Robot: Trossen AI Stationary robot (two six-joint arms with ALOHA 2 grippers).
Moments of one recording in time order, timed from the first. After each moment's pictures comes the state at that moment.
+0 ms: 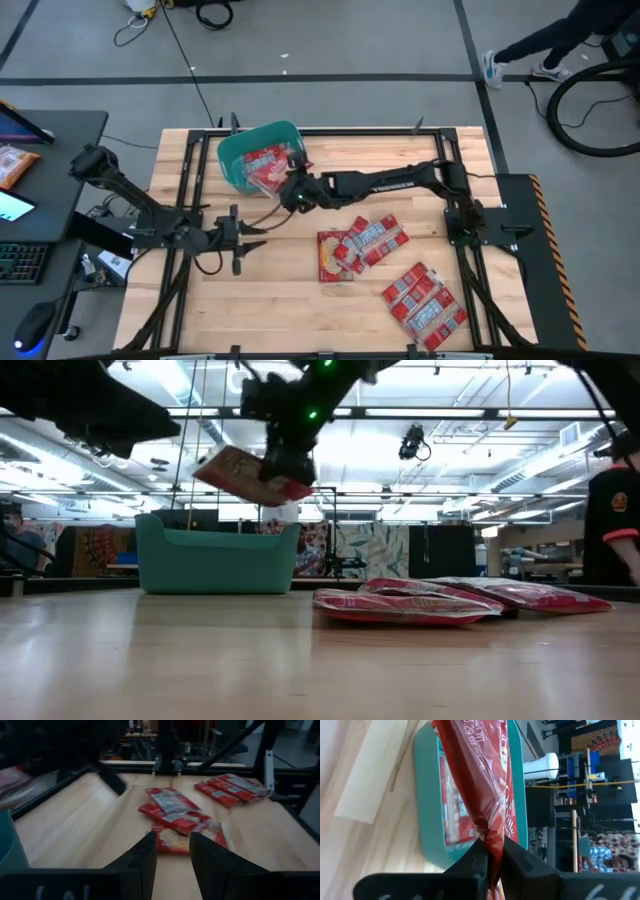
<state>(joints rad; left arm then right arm) -0.63 0.91 0.27 0.41 -0.76 -0.19 -0.01 2.09 1.76 -0.36 0.66 -0.77</state>
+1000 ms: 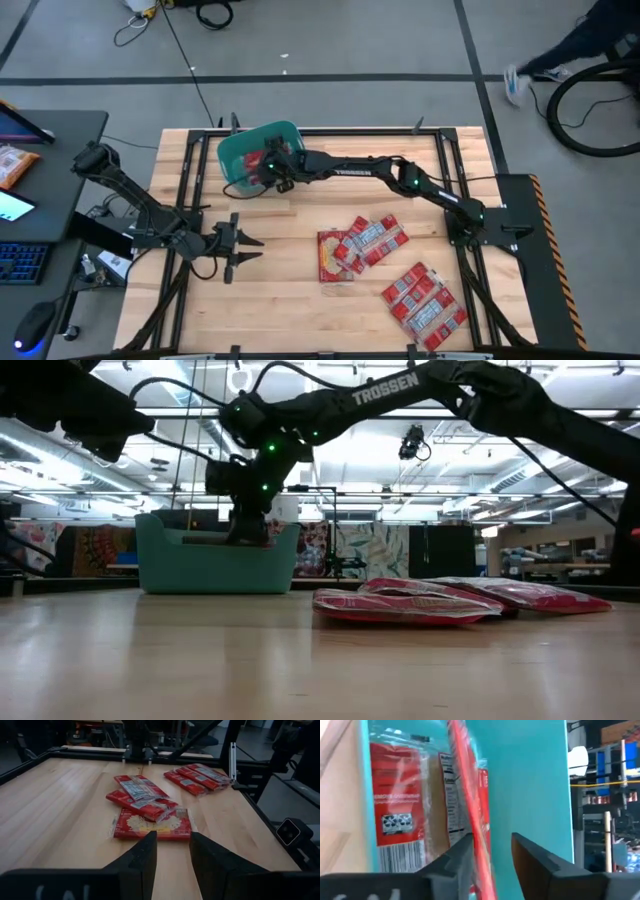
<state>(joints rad) -0.69 0.88 0.27 0.34 -0.67 -0.28 -0.20 2.54 2.32 -0.48 0.45 -0.82</state>
